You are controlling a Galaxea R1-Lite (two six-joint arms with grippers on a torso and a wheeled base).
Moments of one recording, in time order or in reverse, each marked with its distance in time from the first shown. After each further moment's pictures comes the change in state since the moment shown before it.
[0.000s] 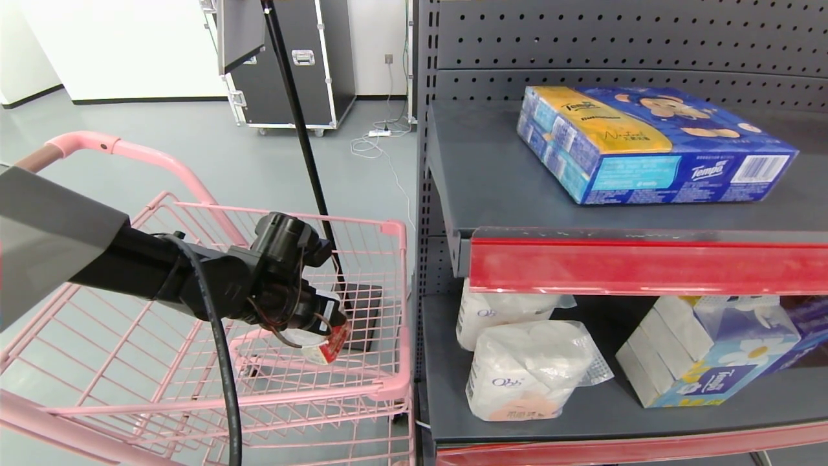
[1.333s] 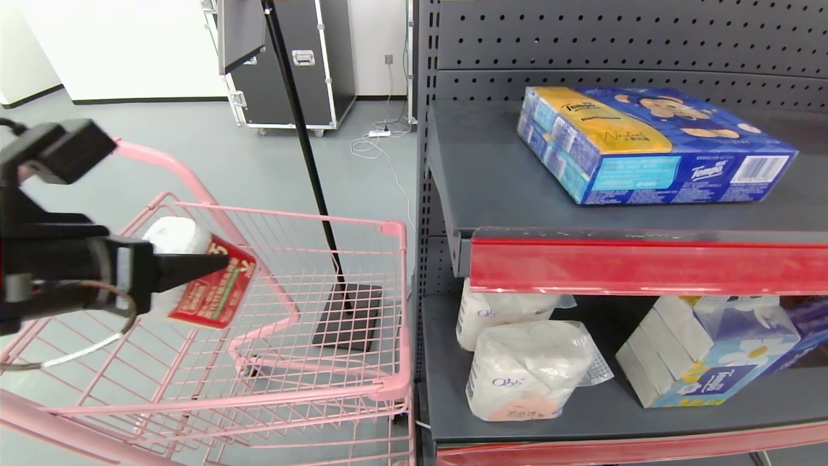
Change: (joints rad) left arm 0.118 -0.800 0.117 0.269 -0.110 0.009; right arm 0.000 0.000 0.000 0.000 0.001 -0.003
